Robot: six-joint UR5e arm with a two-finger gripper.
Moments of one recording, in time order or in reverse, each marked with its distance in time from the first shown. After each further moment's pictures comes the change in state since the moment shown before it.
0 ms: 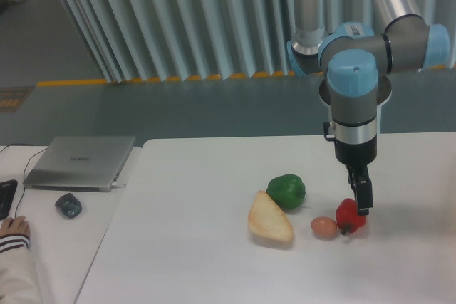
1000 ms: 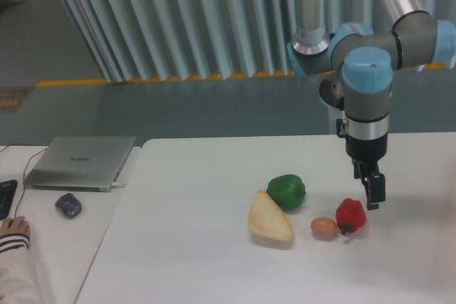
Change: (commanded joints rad) arm 0.055 0.046 -0.129 0.094 -0.087 -0.097
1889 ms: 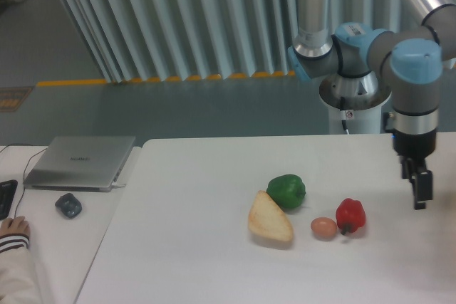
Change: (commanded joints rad) arm 0.181 -0.012 0.040 -0.001 0.150 0.608
